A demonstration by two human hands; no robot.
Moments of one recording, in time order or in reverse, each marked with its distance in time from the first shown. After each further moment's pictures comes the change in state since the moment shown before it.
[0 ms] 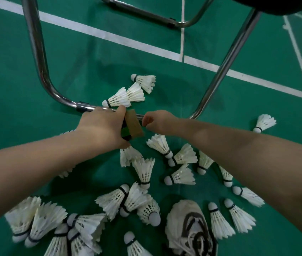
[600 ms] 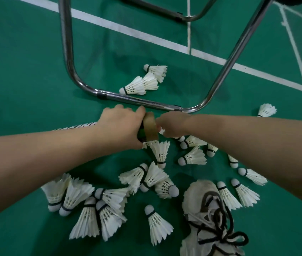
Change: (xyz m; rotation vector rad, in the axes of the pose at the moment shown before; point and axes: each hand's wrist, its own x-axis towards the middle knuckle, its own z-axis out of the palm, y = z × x) left_hand -0.056 -0.015 0.007 0.052 0.045 0.188; right_hand -0.038 -0.033 0.031 -0.558 -0.195 -0.081
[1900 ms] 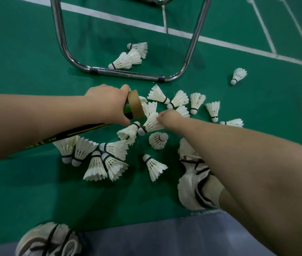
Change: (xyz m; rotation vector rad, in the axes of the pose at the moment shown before) left_hand -0.087 0.024 -0.008 0.115 -0.087 0.013; right_hand -0.096 -0.085 0.082 0.806 0.244 0.515
